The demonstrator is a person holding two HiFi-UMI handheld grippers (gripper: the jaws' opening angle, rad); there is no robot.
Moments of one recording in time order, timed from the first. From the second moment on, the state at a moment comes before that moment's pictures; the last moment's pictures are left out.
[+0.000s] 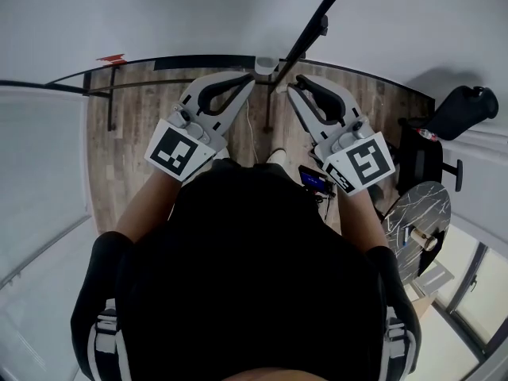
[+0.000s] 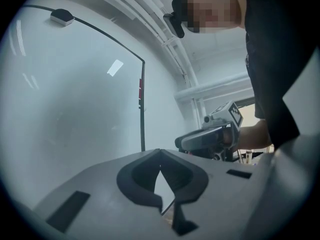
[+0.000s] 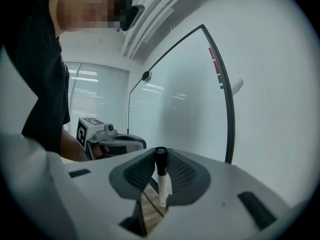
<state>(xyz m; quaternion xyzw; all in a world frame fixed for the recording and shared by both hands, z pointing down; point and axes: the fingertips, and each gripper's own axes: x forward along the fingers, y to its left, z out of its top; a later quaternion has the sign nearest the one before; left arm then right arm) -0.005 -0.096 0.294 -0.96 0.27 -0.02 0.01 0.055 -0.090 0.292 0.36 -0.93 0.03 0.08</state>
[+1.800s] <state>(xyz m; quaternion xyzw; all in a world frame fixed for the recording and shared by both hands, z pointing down) -0.015 -0.149 0.340 -0.95 0.32 -0.01 0.03 0.046 -0.169 0.334 0.43 -0.90 0.01 0.07</state>
